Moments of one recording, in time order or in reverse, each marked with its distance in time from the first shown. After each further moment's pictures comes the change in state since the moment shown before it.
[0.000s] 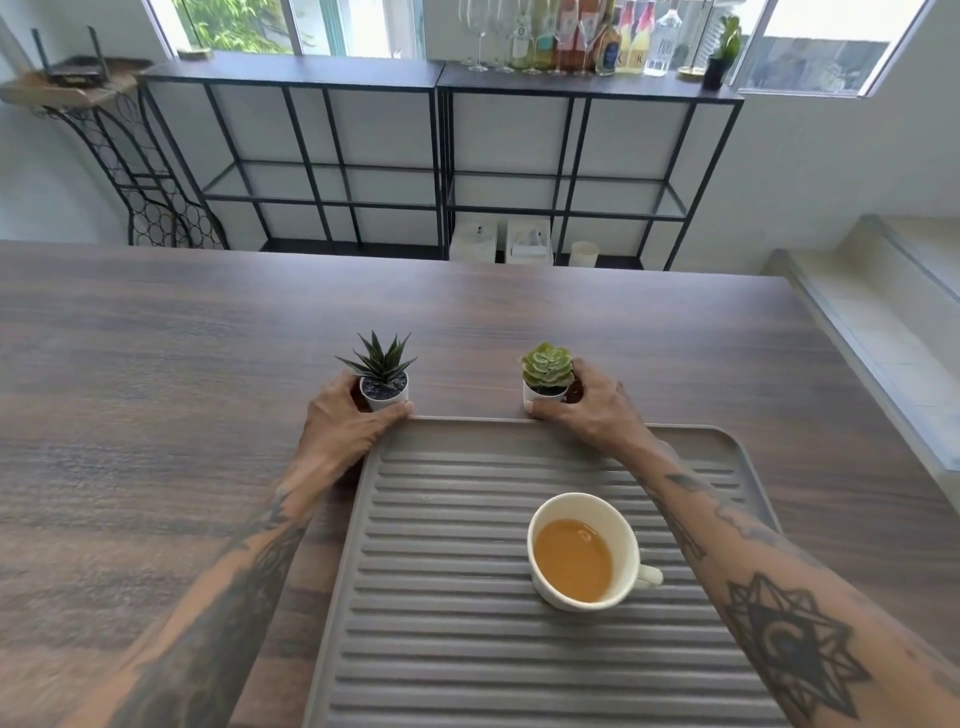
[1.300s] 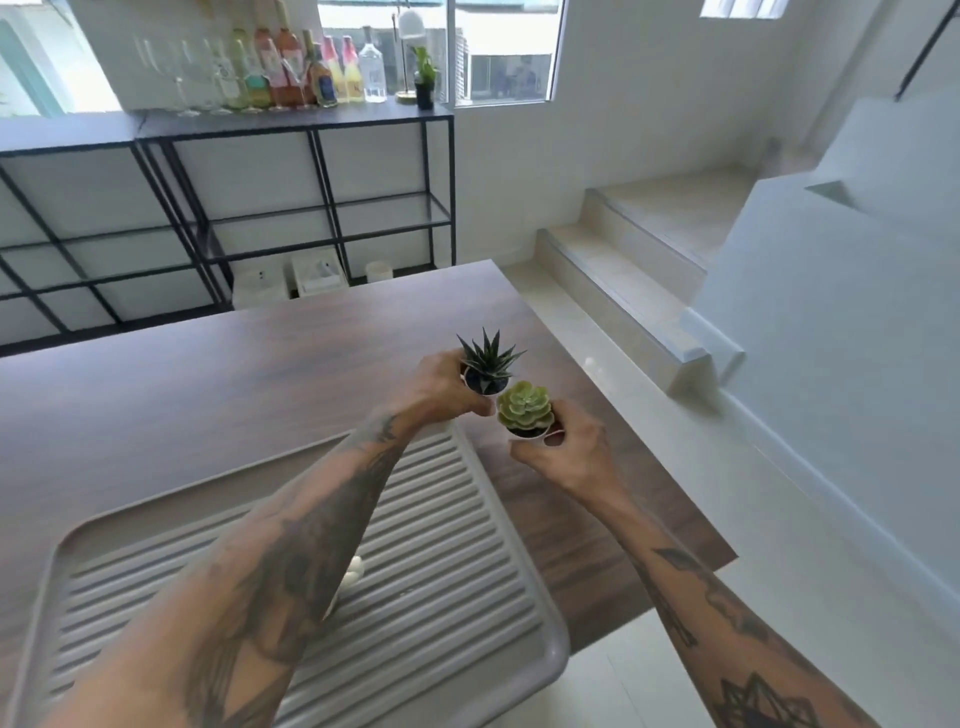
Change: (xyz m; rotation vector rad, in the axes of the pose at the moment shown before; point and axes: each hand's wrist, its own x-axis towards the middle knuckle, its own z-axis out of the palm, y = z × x) left_hand -0.075 0.258 0.292 0.148 -0.785 0.360; right_hand -0.177 0.138 -0.162 0.057 0.513 0.215
